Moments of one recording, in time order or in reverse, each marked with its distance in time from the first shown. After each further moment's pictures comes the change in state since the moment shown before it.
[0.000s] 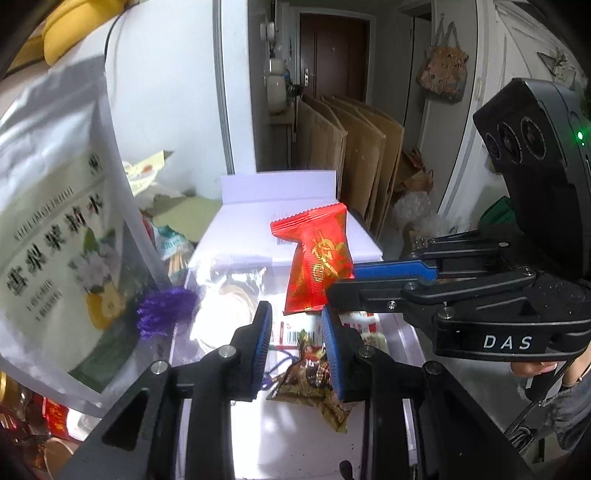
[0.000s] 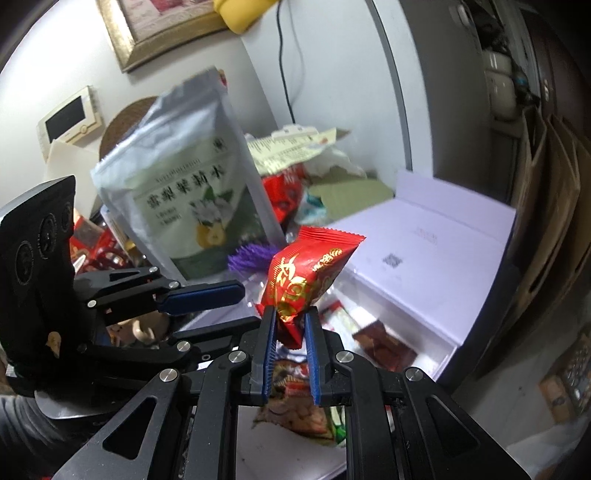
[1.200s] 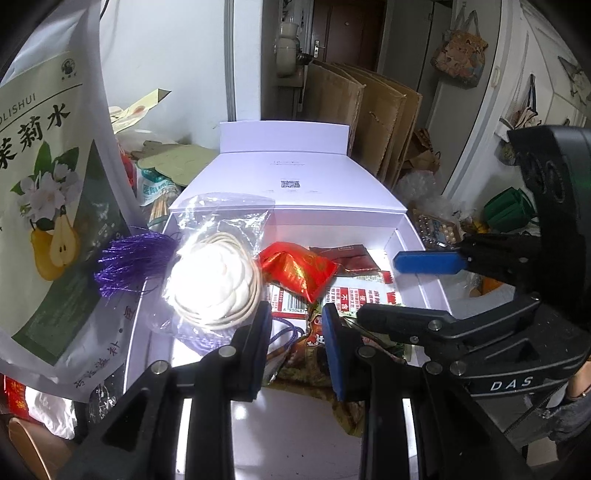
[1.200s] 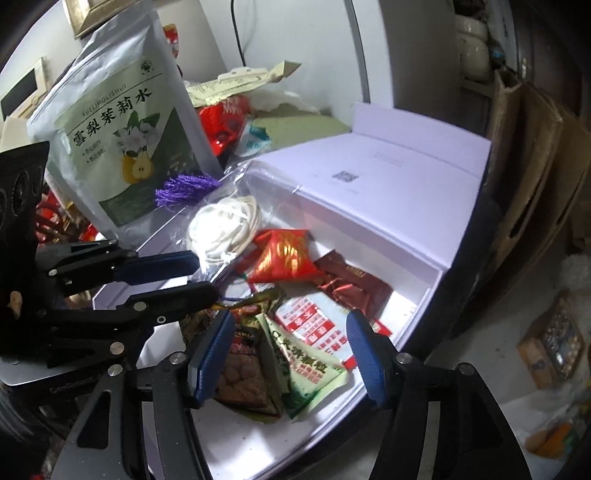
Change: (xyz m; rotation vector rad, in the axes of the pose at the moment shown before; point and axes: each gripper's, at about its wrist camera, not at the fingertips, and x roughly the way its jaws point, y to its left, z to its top) left arm 0.043 0.008 -0.025 -0.056 0.106 0.000; right arm 0.036 -0.027 -0.040 0.032 0.130 -0.169
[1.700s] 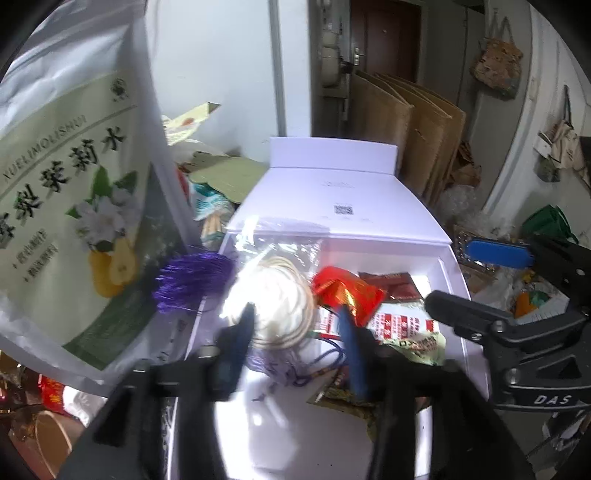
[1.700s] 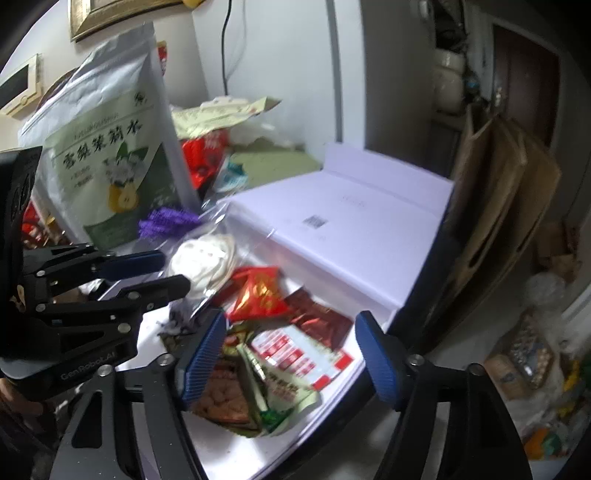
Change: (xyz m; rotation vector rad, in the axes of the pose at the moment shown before) left arm -0.014 0.017 0.019 -0.074 -0.022 0.166; right arm -0.028 0.010 0.015 -0.016 -0.101 -0.159
